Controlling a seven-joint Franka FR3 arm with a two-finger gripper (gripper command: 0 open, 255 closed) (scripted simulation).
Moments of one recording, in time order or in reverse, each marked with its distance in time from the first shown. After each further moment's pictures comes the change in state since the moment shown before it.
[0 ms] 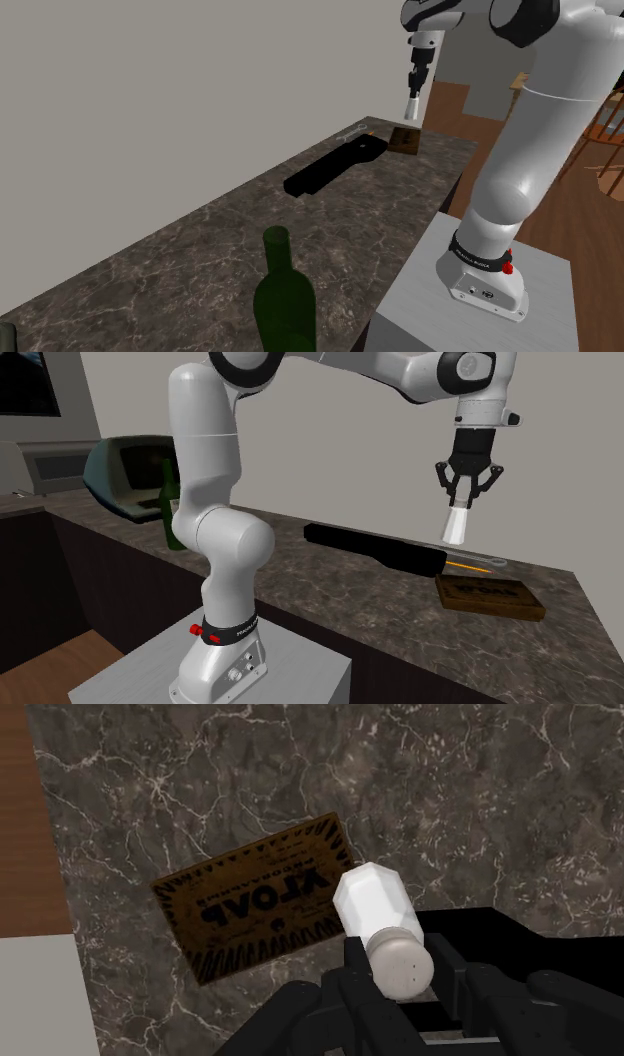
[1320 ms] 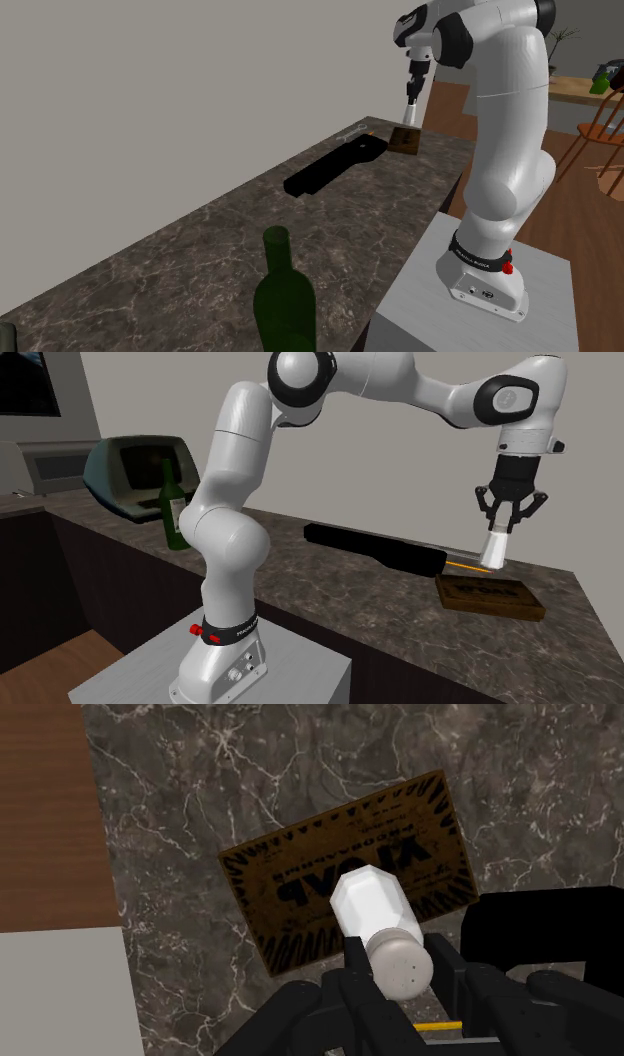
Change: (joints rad) arm -0.165 0.394 -0.029 0.259 0.276 0.024 -0.234
